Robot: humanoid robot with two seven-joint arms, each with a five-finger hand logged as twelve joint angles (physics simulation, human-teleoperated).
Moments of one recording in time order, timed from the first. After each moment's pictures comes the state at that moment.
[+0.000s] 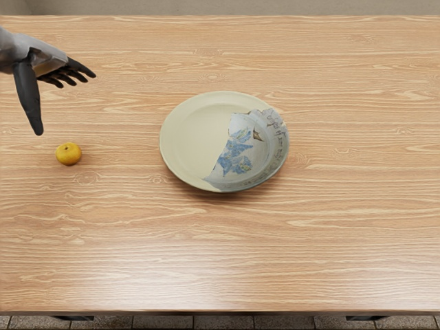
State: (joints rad) left arm -2.13 0.50 1.25 -1.08 0.06 -0.61 -0.15; right arm -0.05 0.00 0.00 0.23 0.12 0.02 0.13
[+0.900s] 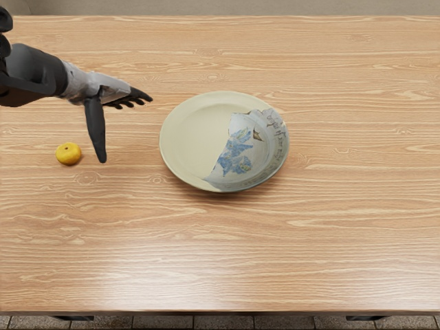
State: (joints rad) left arm -2.07 0.40 1.13 -1.32 0.05 -0.23 -0.12; right arm -0.06 0.00 0.00 0.22 0.12 0.02 0.14
